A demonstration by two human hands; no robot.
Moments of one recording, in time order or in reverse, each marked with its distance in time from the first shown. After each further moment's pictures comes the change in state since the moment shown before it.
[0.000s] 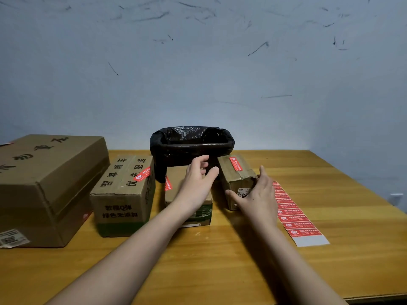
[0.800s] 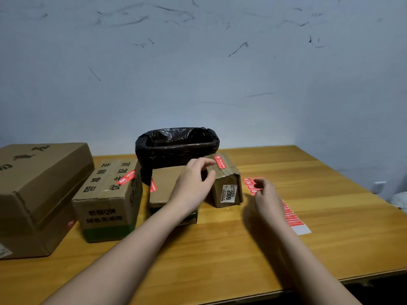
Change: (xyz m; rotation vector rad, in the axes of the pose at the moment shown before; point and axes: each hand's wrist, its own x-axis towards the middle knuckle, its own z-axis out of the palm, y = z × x) left_hand -0.003 0.013 0.021 0.333 -0.009 0.212; right_hand 0.012 0.057 -0.022 0.216 -0.128 0.166
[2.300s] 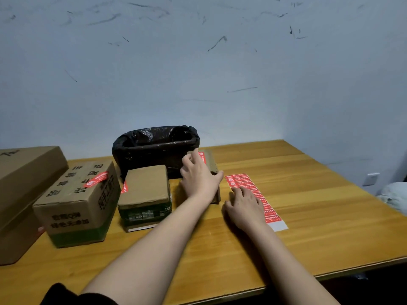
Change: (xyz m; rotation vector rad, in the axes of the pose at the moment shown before) left_hand 0.039 0.029 0.102 0.301 0.201 -0.306; right_hand -0.007 0.017 -0.006 -0.441 -0.281 -0.036
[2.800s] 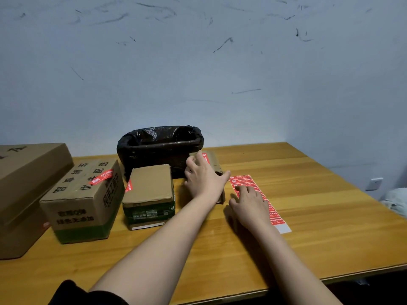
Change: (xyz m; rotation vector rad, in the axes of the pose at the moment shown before) left_hand -0.001 0.004 0.002 -0.034 -0.006 -0.062; right_hand 0.000 -0.004 -0.009 0.021 0.065 0.020
